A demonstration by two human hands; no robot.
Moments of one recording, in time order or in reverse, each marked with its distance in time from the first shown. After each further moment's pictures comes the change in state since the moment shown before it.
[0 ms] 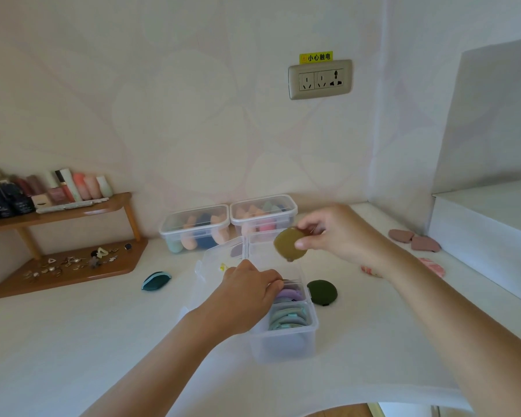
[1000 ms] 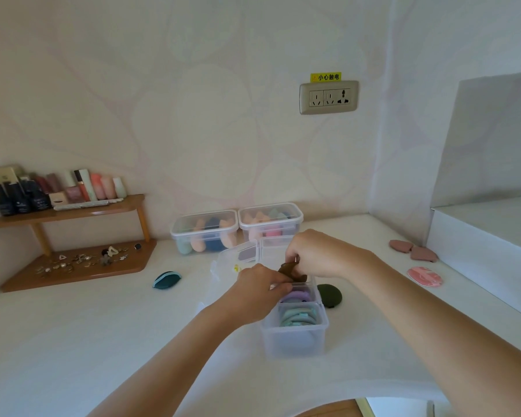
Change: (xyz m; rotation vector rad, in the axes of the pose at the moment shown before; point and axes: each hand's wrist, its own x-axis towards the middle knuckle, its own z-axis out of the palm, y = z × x) left_hand 0.001 -0.007 0.002 -0.350 0.059 -0.005; right_hand 0.009 -0.038 0.035 -0.505 -0.346 0.054
